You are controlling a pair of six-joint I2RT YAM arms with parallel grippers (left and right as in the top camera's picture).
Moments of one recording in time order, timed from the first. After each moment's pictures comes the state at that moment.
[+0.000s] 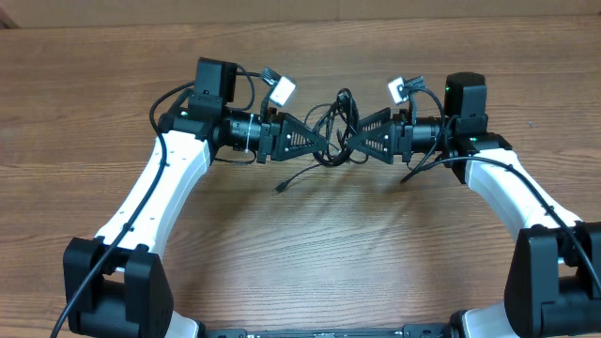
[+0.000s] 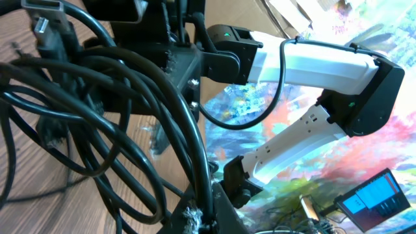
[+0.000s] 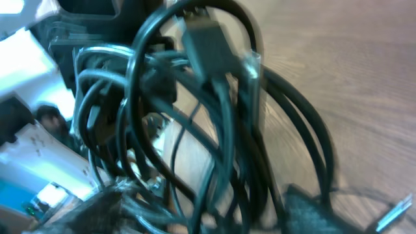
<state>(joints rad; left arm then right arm) -0.23 1.68 1.30 -0.58 1.46 0.12 0.08 1.66 1.01 0.00 -1.39 0.10</state>
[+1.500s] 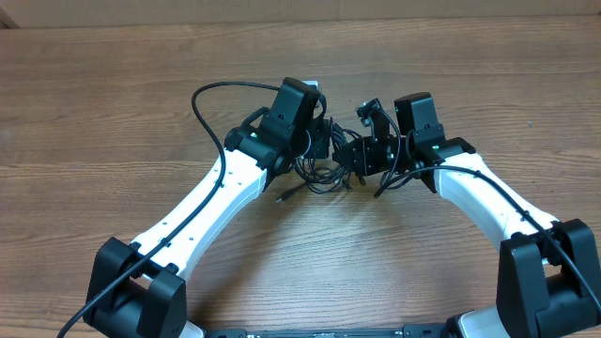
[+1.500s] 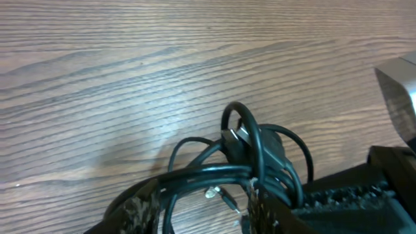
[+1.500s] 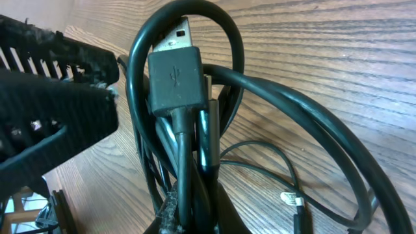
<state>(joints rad) -0.55 1.68 1.30 -0.52 0.06 -0.48 0.28 1.66 1.01 -0.31 -0.69 0.17</state>
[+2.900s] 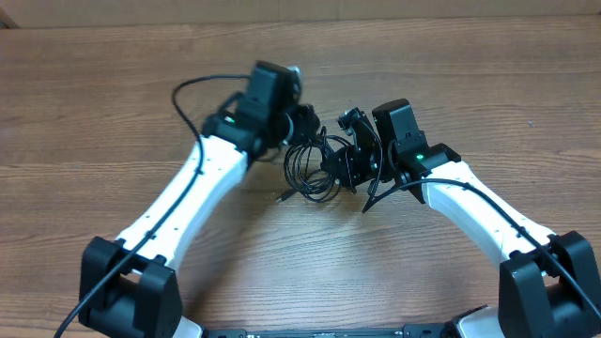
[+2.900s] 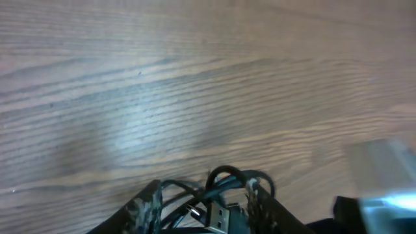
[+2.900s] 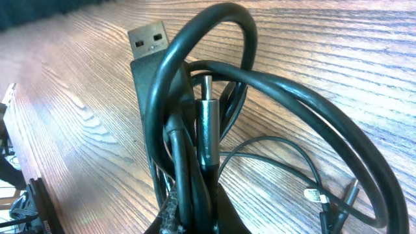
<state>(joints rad) -0.41 1.69 1.36 -0.55 0.28 -0.49 0.39 1.61 1.01 -0.35 -0.57 0.17</state>
